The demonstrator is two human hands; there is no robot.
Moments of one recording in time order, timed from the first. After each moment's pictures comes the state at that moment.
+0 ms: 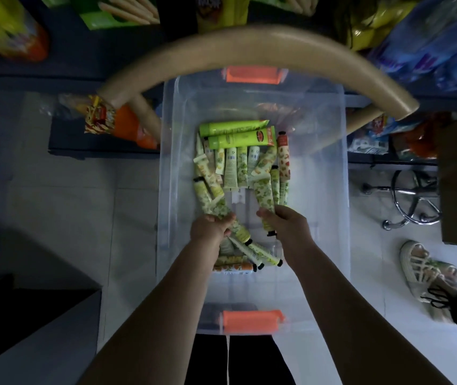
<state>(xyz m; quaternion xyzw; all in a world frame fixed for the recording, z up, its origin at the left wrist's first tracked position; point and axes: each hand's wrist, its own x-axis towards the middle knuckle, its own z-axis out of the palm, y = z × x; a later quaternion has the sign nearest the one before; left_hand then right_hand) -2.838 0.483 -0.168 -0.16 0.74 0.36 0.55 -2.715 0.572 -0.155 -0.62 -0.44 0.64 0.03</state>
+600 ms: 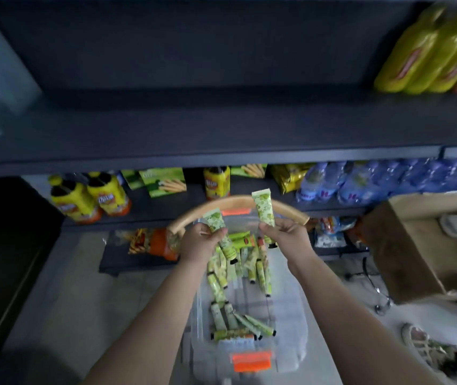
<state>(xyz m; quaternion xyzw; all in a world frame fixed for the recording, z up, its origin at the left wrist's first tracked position) -2.890 0.491 0.096 0.16 0.79 0.49 0.33 -2.739 0.593 0.114 -0.49 -0.53 0.65 0.23</state>
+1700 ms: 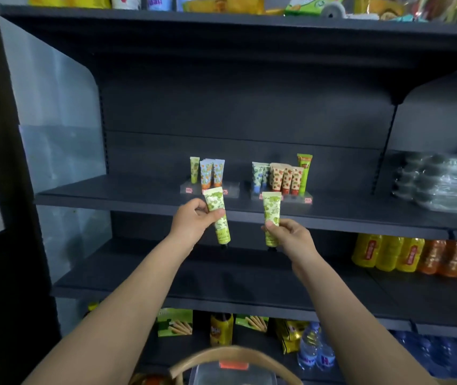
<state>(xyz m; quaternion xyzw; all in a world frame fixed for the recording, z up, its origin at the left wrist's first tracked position) -2.906 0.489 0.465 0.35 0.70 0.62 0.09 -2.748 0.618 0.443 -0.26 -0.66 0.59 0.38</state>
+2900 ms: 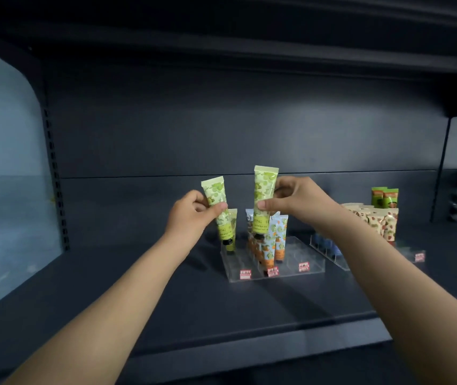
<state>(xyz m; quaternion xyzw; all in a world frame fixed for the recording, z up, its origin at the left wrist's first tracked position) -3.264 0.609 0.540 0.47 0.64 0.61 0.07 -3.079 0.699 0.581 -0.26 -0.83 0.34 0.36</state>
